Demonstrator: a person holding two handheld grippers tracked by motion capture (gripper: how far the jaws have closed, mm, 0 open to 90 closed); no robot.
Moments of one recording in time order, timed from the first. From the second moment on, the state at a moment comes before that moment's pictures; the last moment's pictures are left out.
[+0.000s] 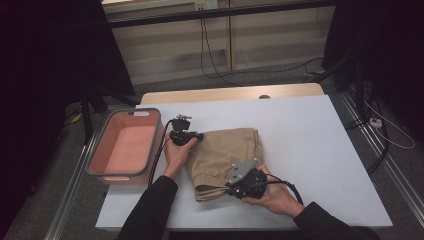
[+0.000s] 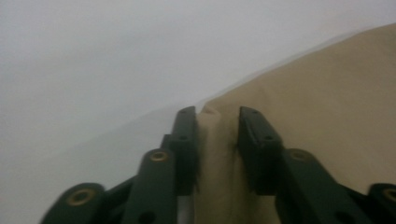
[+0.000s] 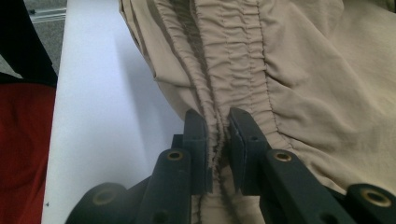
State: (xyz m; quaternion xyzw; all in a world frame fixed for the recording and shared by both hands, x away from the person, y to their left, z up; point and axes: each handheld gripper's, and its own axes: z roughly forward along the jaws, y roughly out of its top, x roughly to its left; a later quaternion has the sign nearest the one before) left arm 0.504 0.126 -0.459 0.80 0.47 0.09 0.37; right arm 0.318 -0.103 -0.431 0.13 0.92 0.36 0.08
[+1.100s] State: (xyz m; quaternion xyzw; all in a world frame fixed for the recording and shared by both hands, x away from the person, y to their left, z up) left arm 0.494 0.131 -0.432 0.77 0.45 0.08 0.45; right arm 0.318 -0.109 -0.429 0.16 0.90 0.40 0.07
